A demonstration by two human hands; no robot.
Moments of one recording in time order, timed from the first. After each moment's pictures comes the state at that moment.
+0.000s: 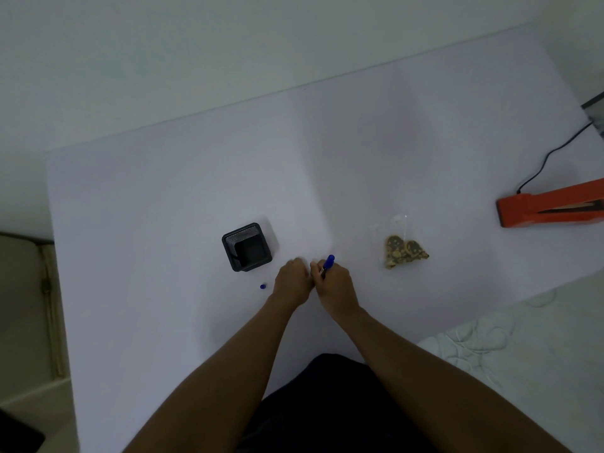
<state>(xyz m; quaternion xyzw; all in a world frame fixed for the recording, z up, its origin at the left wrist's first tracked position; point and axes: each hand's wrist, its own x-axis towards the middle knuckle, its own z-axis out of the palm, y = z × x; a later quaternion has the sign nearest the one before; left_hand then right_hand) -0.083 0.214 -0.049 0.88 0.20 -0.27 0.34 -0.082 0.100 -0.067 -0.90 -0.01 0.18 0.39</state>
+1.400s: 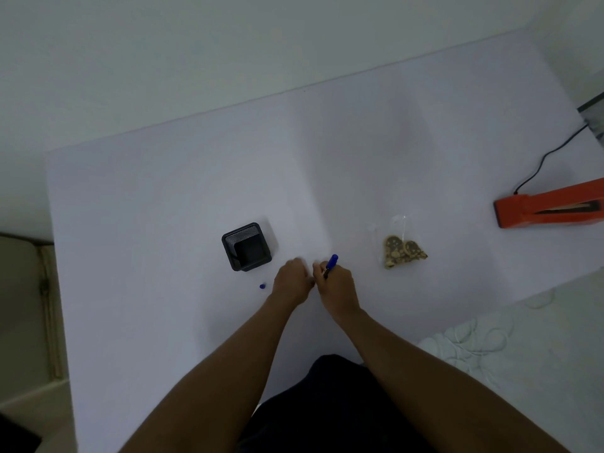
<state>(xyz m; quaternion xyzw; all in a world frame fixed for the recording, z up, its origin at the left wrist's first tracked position) -0.084 0.217 -0.057 0.87 0.20 -0.27 0.35 -0.084 0.098 -0.062 -0.91 0.00 0.18 0.38</state>
